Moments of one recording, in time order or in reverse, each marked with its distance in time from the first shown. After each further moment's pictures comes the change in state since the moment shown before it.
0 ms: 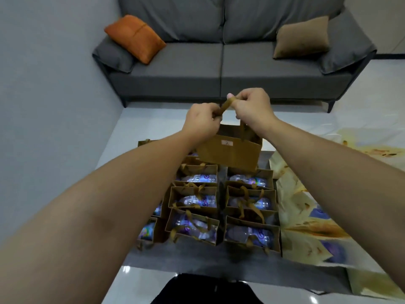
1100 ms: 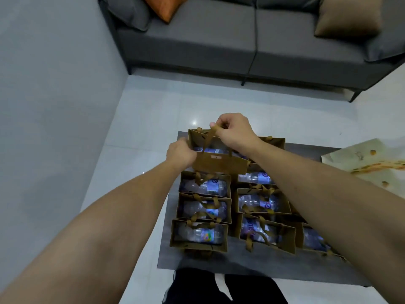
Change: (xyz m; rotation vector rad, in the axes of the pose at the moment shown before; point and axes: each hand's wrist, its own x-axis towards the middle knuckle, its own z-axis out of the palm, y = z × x) left_hand -0.011 -0.382 -0.095 -0.135 -0.292 -0.549; right_hand -0.002 -0.101 0.343 -0.144 -0.340 0.102
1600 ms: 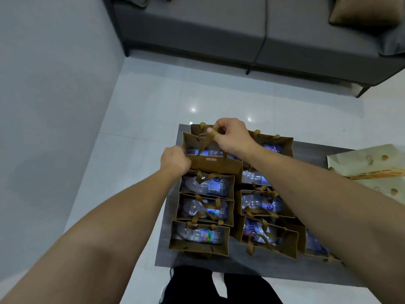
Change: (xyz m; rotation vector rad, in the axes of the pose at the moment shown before) left_hand 0.037 -0.045 0.020 0.218 -0.001 -0.057; right_hand 0.039 0.021 0.035 -0.053 -0.110 0.024
